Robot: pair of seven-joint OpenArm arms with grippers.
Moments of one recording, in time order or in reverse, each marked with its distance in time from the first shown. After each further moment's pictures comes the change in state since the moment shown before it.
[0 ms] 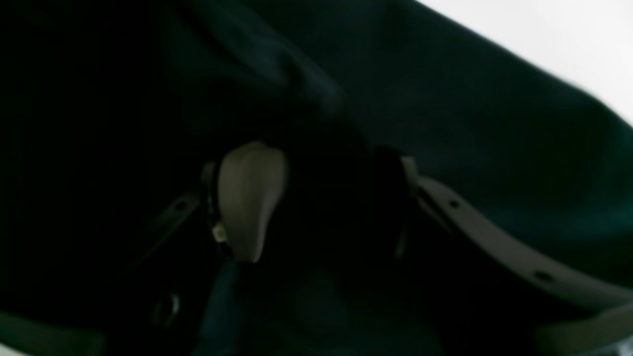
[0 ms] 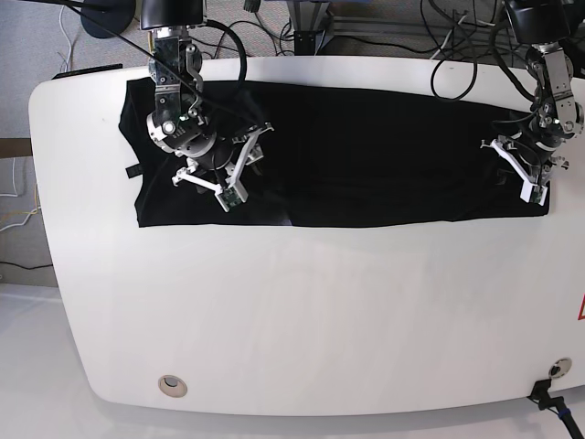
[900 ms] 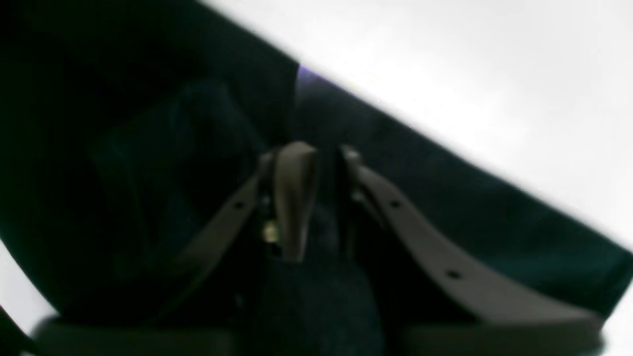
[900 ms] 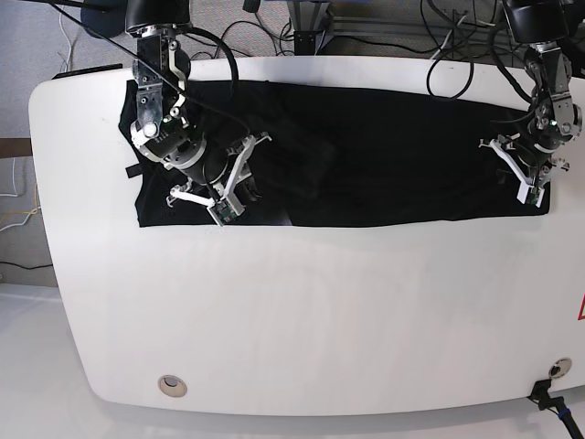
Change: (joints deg) left arm -0.2 0.5 0.0 3.4 1.9 0.2 3.1; right arm 1.3 4.0 -0.7 8.5 7.0 0.0 -2.5
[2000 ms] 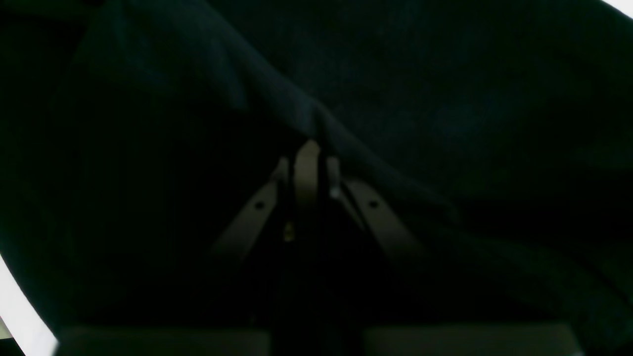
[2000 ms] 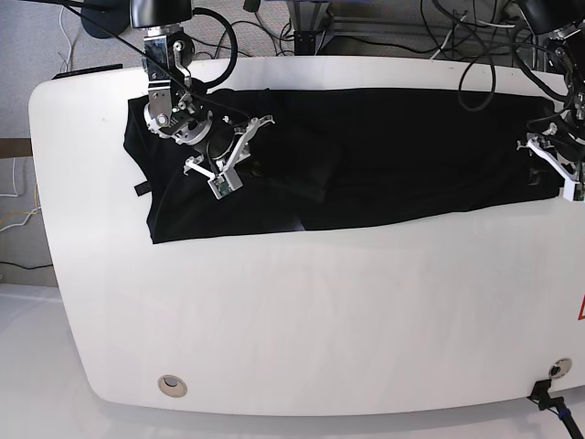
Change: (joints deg) left arm 2.4 -1.2 -15.9 8.7 -8.9 -4.3 9.2; right arm -2.1 0.5 0.0 -19.7 2.2 0.8 19.1
